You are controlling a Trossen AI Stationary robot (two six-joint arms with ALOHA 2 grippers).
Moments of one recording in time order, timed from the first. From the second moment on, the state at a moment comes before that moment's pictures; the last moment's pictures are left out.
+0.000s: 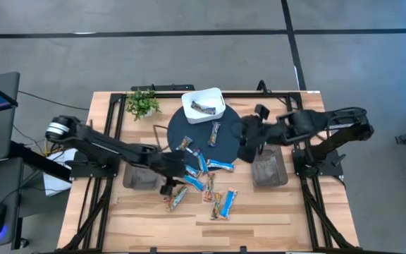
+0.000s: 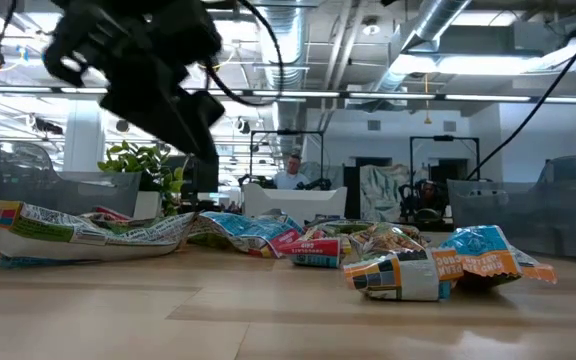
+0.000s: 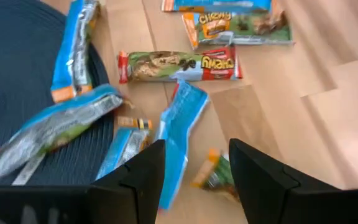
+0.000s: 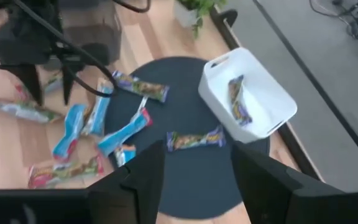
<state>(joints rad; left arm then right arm) -0.19 1.50 0.77 -0.06 0.07 0.05 0.23 1.44 1.64 -1.16 0.53 0.32</state>
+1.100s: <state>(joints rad) -0.18 1.75 0.96 -0.33 -0.01 0.04 0.46 1.46 1.64 -1.33 0.75 0.65</state>
